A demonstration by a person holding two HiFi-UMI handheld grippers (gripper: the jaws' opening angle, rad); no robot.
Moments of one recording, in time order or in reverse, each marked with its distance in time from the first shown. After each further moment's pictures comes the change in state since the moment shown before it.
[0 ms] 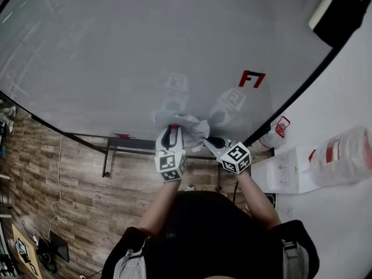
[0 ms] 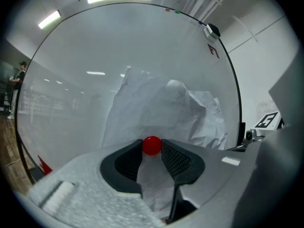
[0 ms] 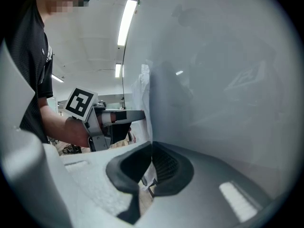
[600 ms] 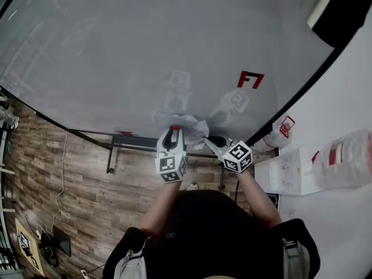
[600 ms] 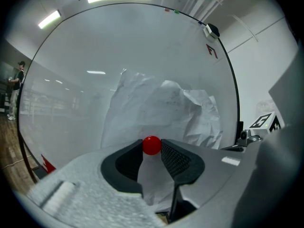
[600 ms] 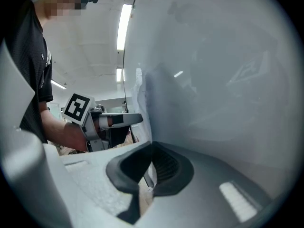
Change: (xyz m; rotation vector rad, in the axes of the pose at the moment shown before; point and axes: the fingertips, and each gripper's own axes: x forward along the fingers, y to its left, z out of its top) left arm -0.011 -0.004 0.000 -0.002 0.012 0.006; right arm -0.001 0.001 0.002 0.043 -0.024 0.050
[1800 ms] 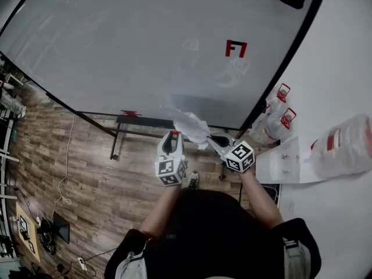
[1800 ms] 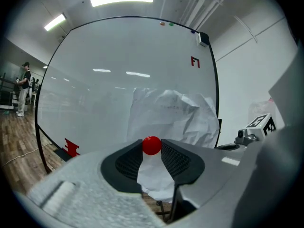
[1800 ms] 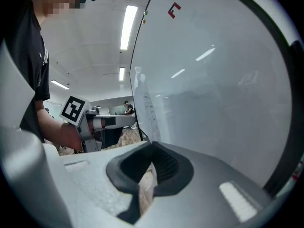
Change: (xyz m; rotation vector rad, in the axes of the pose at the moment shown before) left arm -0.124 -0.035 -0.027 -0.035 0.035 0.058; right arm -0.072 0.080 -0.035 0.008 0.028 0.025
